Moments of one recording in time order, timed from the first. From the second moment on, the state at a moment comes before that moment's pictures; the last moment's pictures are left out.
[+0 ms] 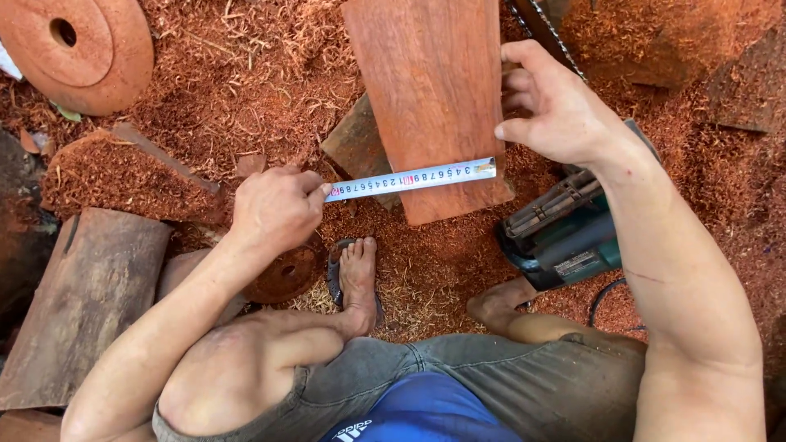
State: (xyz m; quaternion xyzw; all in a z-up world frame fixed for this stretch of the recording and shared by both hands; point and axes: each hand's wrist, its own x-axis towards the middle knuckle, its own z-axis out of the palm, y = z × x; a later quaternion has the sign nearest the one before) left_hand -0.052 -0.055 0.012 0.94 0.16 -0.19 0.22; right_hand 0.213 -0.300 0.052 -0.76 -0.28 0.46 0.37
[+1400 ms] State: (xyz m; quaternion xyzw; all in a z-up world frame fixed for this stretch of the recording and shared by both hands) left_hand -0.095 0.017 -0.012 0.83 0.39 -0.15 0.38; right_hand 0.193 -0.311 0.054 -0.73 -0.34 0.48 0.35
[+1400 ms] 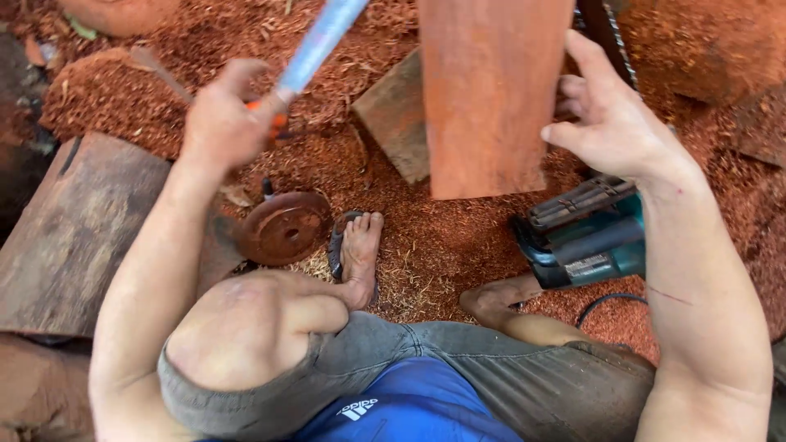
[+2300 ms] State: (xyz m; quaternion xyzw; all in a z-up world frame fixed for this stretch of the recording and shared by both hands) left_hand -0.182 -0.027 -0.139 0.87 0.39 -0.24 0.20; right_hand 0.196 -0.348 0.007 -0.81 -0.23 0.41 0.36
